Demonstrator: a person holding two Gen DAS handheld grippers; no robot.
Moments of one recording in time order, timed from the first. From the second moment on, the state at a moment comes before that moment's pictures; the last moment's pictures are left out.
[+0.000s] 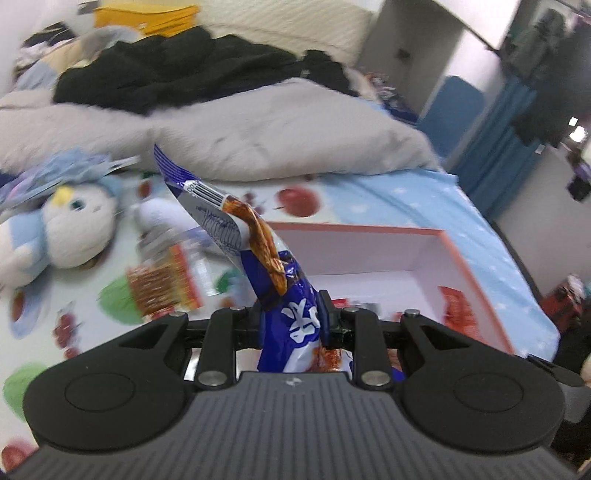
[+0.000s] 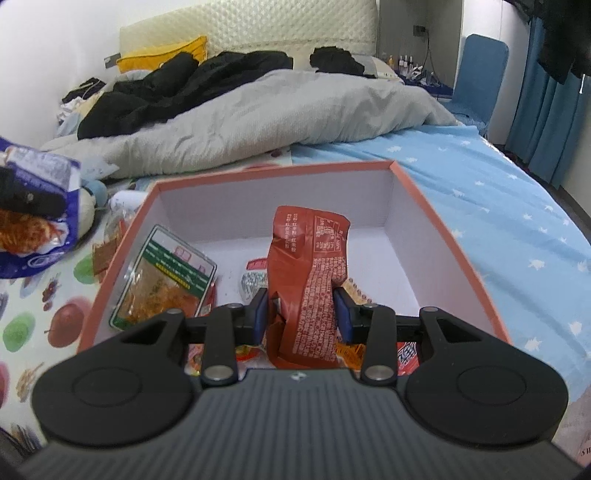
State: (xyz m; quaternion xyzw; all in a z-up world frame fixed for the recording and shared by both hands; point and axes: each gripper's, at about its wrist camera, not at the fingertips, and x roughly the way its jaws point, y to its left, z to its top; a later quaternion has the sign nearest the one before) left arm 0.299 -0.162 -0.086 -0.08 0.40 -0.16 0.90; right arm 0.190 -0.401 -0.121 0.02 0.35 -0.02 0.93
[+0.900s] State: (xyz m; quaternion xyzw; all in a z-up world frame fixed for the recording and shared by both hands) left arm 0.288 -0.241 -0.097 -0.03 0.42 -0.22 0.88; right arm 0.176 -0.437 -0.134 0.08 0.35 -0.05 0.93
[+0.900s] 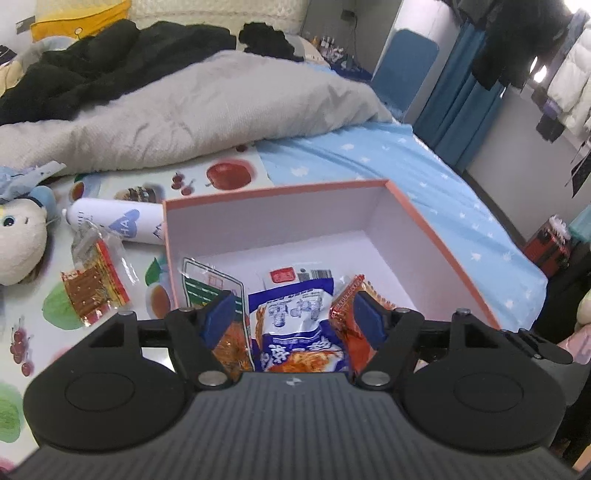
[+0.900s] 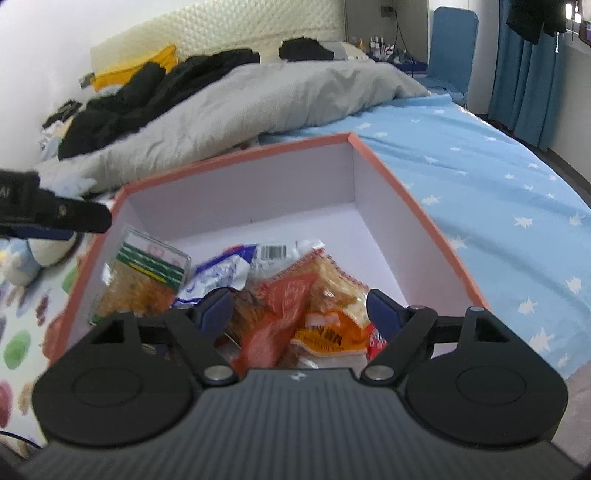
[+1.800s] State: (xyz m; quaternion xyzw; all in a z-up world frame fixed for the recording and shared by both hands) left arm 0.199 -0.098 -0.028 -0.02 0.30 -0.16 0.94; right arm 0.144 -0.328 -0.064 0.06 0.26 0.05 0.96
